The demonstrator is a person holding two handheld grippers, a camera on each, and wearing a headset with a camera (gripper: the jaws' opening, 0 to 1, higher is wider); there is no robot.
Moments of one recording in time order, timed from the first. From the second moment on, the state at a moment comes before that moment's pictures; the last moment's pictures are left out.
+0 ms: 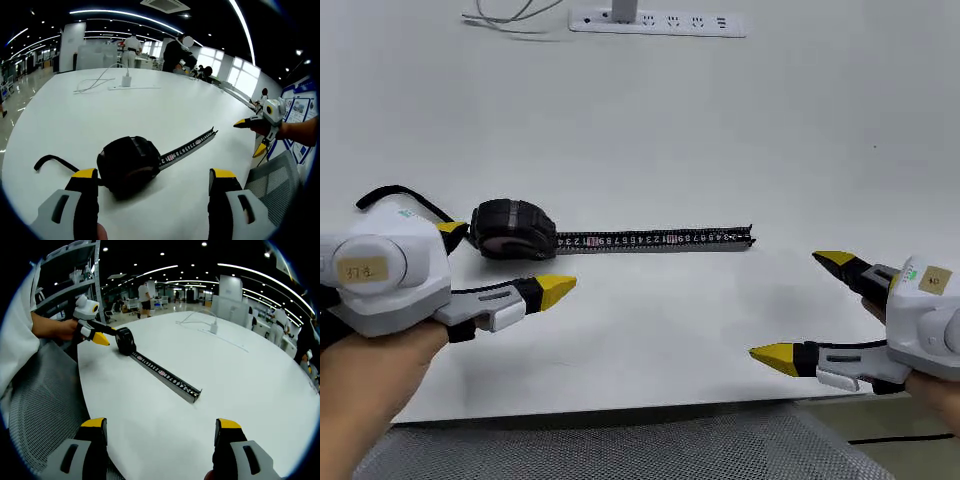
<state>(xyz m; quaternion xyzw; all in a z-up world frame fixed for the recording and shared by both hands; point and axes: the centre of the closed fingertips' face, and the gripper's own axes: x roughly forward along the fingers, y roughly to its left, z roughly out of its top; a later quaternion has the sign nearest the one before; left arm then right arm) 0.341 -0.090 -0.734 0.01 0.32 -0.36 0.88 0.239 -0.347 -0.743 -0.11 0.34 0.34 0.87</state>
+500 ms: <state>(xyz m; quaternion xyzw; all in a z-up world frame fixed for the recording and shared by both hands) 0.349 -0.089 -0.735 0.00 0.32 -0.33 0.89 0.244 -0.349 -0.743 -0.11 0.34 0.34 0.87</state>
